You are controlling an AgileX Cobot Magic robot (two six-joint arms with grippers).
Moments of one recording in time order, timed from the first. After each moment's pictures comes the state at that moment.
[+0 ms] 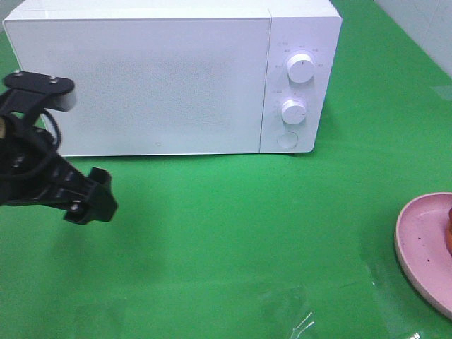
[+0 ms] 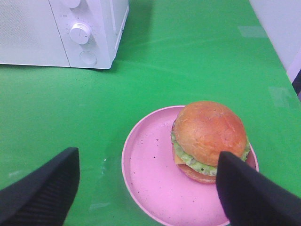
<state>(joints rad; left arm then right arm) -0.51 1.45 -0.77 -0.02 0.55 -0.09 0.09 0.00 -0.51 -0.05 1.02 0.06</state>
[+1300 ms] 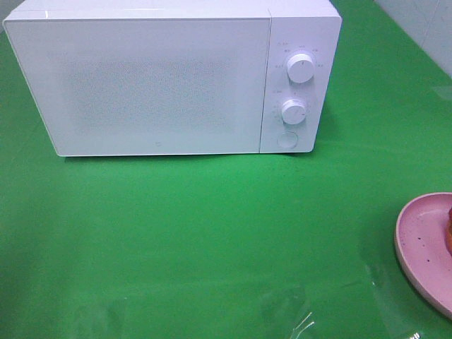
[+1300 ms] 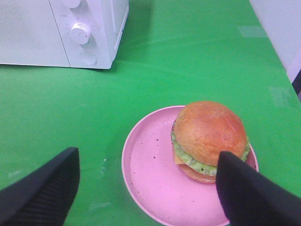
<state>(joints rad) -0.14 0.64 -0.56 -0.02 1.01 -0.08 0.09 0.00 -0.51 -0.05 1.02 0.06</state>
